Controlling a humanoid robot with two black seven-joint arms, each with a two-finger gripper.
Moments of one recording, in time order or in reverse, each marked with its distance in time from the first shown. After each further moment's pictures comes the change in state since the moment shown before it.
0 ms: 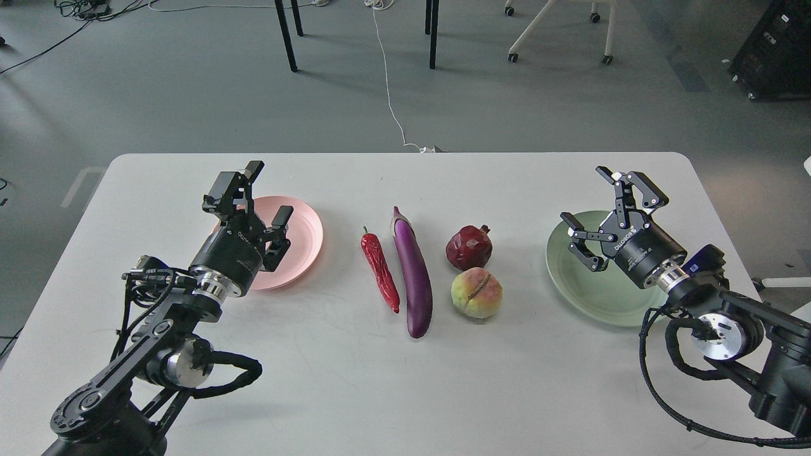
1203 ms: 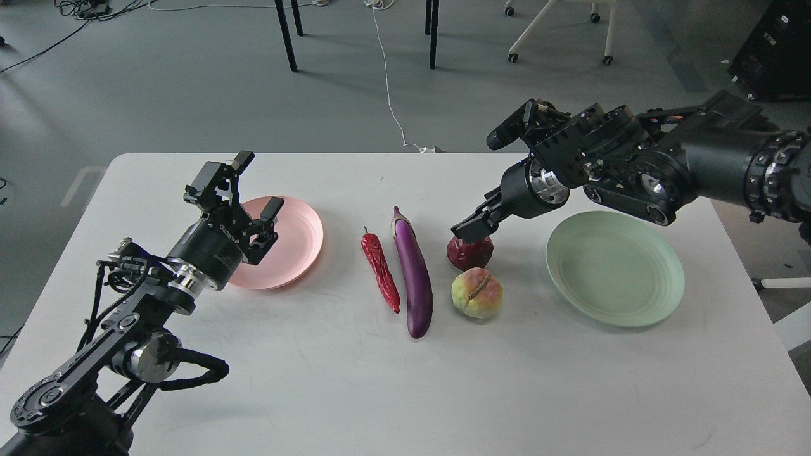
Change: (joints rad) left arm -0.016 0.108 -0.006 -0.007 -0.034 -0.134 -0.011; right arm 0.991 0.431 -1.182 -0.170 -1.136 -0.136 0.000
